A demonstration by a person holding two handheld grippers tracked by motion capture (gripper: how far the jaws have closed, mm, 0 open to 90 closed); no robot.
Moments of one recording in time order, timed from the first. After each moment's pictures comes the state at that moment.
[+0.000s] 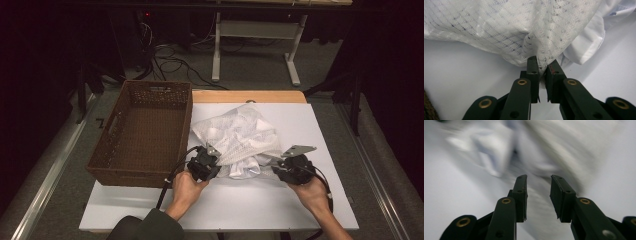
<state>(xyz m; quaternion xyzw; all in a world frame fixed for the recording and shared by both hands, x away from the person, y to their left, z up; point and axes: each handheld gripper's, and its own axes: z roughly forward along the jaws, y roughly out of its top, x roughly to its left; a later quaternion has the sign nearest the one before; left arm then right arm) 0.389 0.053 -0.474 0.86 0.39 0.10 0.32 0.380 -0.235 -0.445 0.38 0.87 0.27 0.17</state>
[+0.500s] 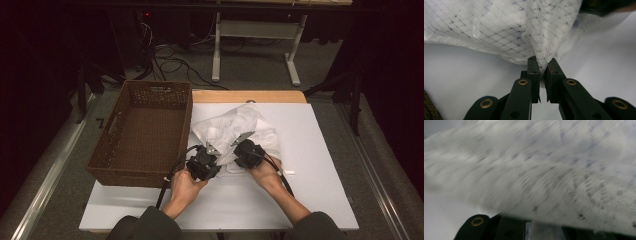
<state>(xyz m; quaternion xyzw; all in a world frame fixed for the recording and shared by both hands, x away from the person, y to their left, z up) 0.386 0.055 -0.468 0.87 0.37 0.10 0.32 0.440 -0.116 -0.469 0.31 0.91 0.21 0.17</state>
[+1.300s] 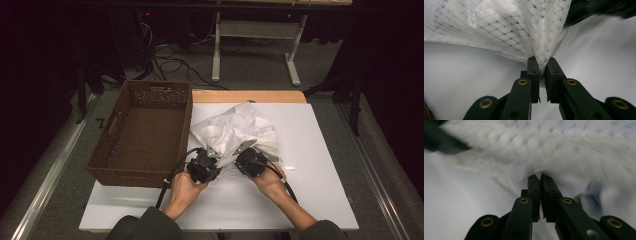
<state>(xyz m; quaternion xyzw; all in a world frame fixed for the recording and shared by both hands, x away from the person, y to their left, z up) 0.383 0.056 -0.473 0.87 0.37 0.10 0.32 0.418 -0.121 -0.477 0.29 0.92 0.20 0.16</state>
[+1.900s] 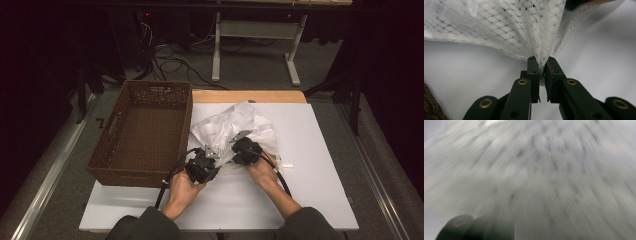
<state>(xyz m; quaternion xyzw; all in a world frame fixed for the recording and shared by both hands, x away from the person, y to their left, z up) 0.382 0.059 -0.475 0.87 0.37 0.10 0.32 0.446 -0.116 -0.481 0.33 0.89 0.22 0.20</state>
